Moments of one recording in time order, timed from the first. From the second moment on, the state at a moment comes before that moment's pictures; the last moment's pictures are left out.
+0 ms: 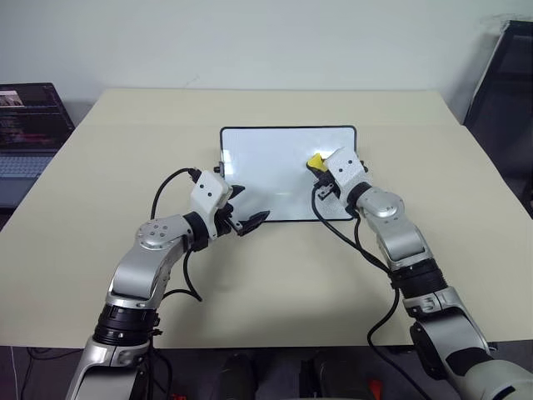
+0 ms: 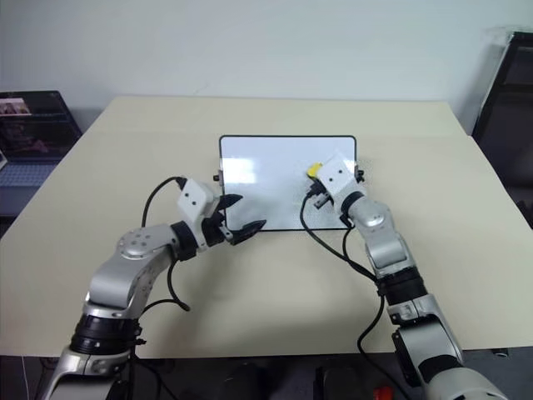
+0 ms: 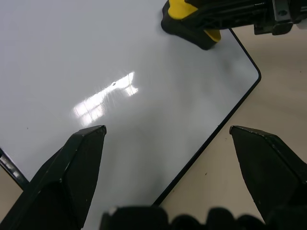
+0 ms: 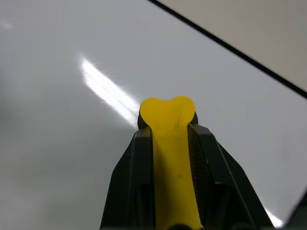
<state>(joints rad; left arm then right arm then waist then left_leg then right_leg) -0.39 0.51 -0.03 -0.15 -0.28 0.49 -0.68 -0.69 -0.25 0.19 0.23 -0.12 0.25 0.44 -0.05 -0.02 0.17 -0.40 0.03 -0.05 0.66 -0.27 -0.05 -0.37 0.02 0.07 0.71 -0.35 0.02</state>
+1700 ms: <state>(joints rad) -0.37 0.49 -0.03 -0.18 -0.29 0.51 -0.68 -0.55 -0.34 0.22 0.03 -0.18 0.36 0.40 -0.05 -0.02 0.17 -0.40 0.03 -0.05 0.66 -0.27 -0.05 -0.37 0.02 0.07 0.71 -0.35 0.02</state>
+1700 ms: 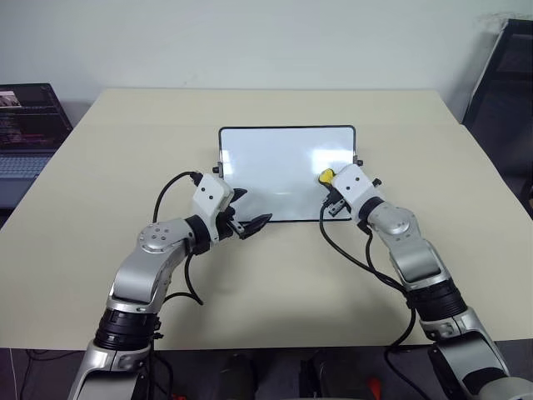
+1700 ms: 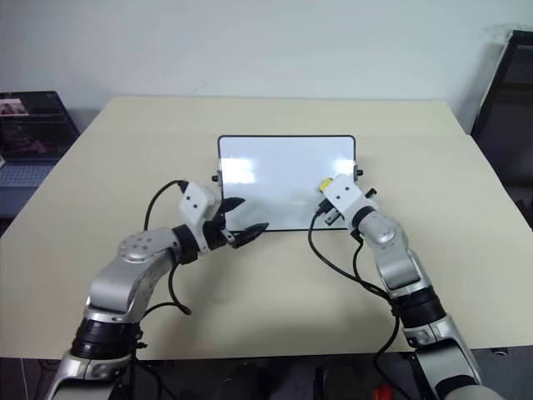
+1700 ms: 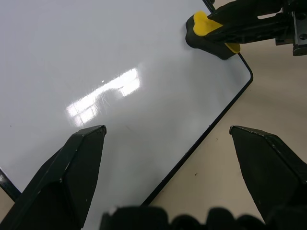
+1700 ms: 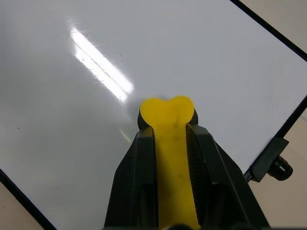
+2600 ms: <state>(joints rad) -0.36 0.47 -0.03 -0.19 -0.29 0.51 -0.69 -0.51 -0.29 0.26 -0.06 -0.12 0.50 0.50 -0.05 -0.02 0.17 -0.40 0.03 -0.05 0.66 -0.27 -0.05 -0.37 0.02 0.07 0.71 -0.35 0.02</state>
